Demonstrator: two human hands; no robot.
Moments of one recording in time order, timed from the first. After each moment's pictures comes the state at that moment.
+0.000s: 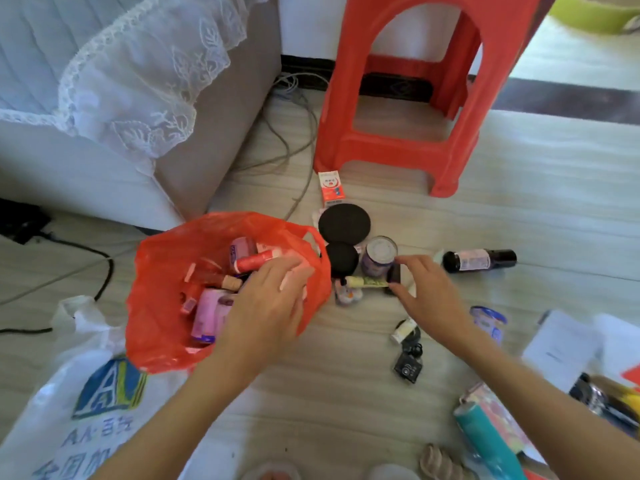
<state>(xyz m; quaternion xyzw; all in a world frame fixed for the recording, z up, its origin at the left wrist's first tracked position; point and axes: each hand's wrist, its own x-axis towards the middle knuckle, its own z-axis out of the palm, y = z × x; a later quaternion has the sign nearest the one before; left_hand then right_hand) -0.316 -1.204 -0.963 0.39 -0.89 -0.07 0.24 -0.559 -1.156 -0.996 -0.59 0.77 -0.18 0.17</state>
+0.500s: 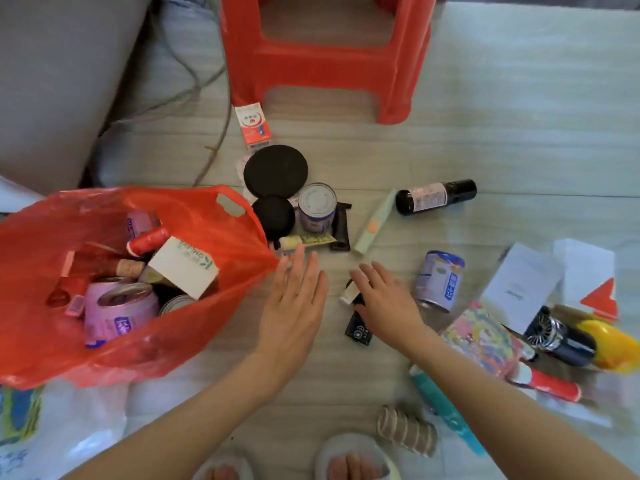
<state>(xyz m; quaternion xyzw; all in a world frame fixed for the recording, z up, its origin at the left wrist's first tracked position) -0.438 -1.158 -1.085 0.32 -0.94 0.09 -0.03 -0.603 -1.103 -1.112 -0.64 0.74 0.06 0.20</state>
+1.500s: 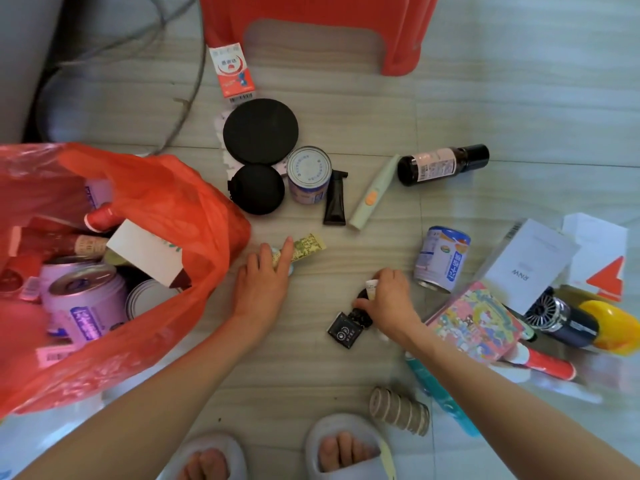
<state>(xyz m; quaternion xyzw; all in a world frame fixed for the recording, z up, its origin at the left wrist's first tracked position) -0.424 -1.188 -1.175 0.43 -0.90 0.00 -0.01 -0.605 -1.088 -1.154 -0.37 0.86 -0.03 0.36</state>
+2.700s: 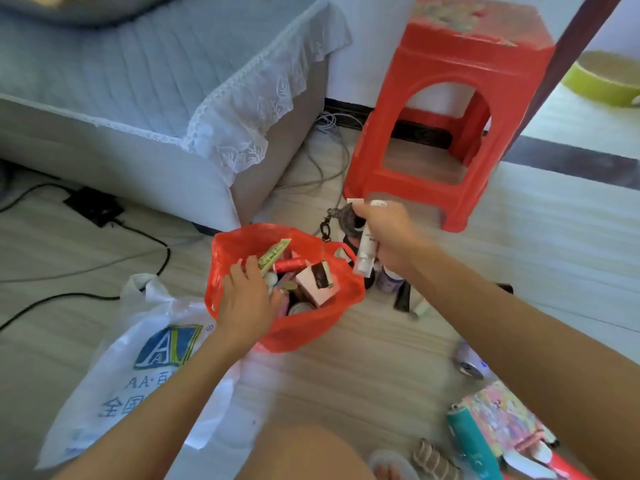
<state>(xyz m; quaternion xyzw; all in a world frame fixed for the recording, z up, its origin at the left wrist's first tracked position) -0.257 -1.179 -0.931 0.66 -0.72 -0.14 0.13 -0.452 -1.222 -0.846 -0.30 0.68 -0.47 0.47</state>
